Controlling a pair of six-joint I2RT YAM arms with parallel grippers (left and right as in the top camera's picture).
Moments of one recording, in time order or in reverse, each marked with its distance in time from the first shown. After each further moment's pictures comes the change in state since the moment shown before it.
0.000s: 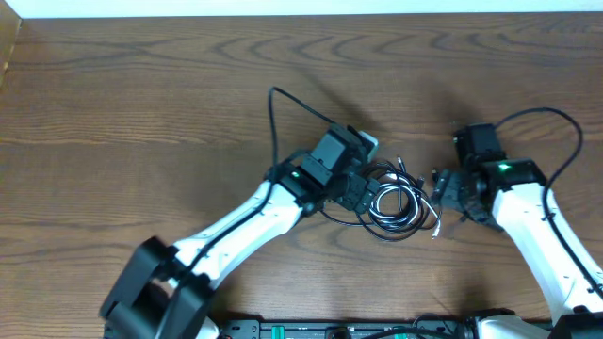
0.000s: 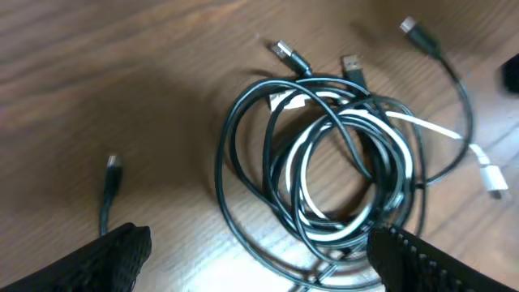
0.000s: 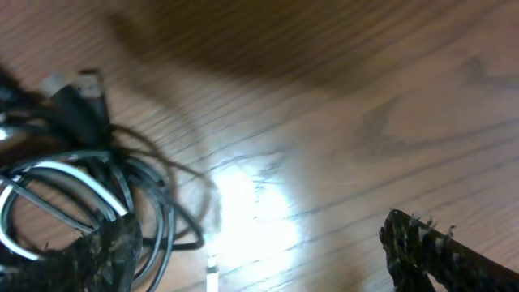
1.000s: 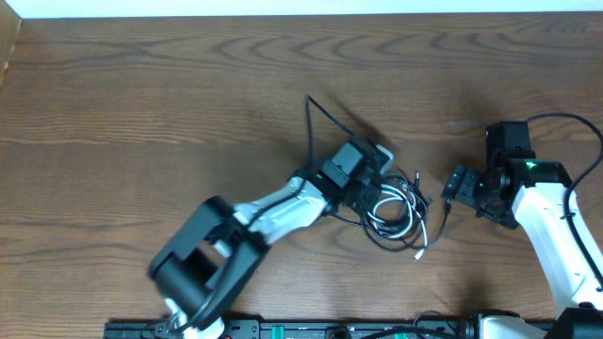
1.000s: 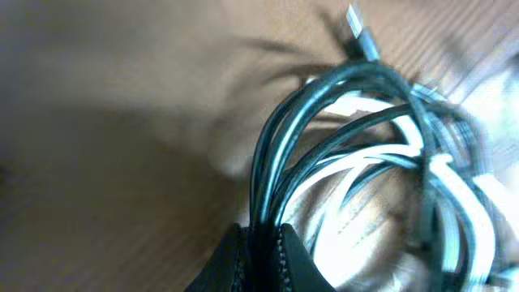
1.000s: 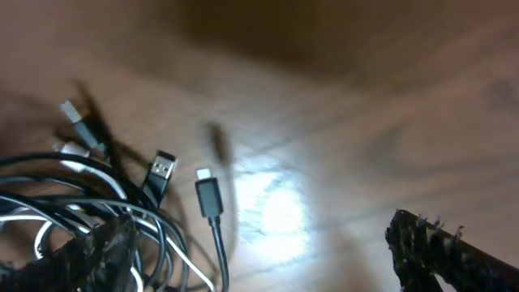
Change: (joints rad) left arm -0.023 0.208 -0.007 0.201 0.076 0.012; right arm -0.133 0.000 0.000 0.050 -0.153 -0.145
